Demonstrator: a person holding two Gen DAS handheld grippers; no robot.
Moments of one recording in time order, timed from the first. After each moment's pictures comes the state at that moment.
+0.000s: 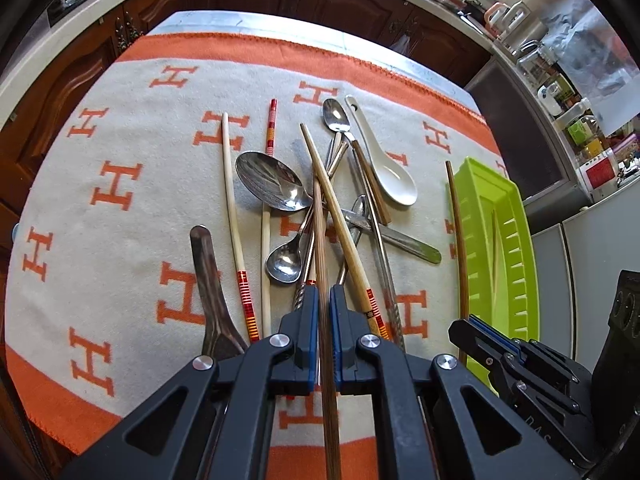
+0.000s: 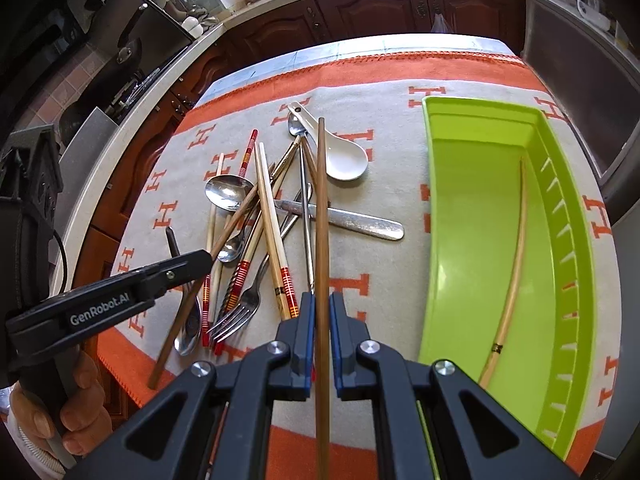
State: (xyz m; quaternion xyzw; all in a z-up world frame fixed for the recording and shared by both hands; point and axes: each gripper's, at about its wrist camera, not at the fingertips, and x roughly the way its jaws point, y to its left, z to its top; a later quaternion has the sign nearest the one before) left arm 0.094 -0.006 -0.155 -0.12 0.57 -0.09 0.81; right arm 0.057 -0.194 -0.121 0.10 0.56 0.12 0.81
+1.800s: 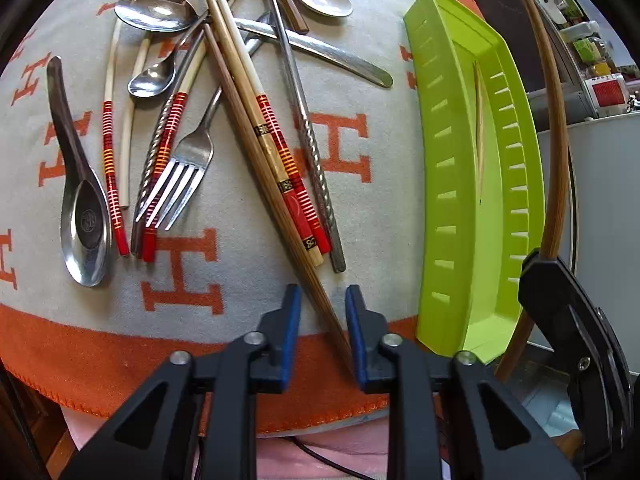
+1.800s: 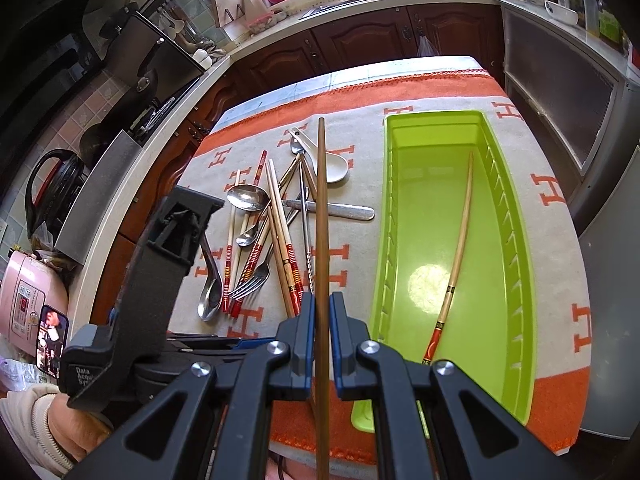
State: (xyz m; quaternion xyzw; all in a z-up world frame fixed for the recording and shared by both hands) left arm 0.041 -0.097 -0.217 -0.09 0.71 -0.13 0.68; right arm -0.003 -0.228 -0.083 0.13 0.52 0.13 0.84
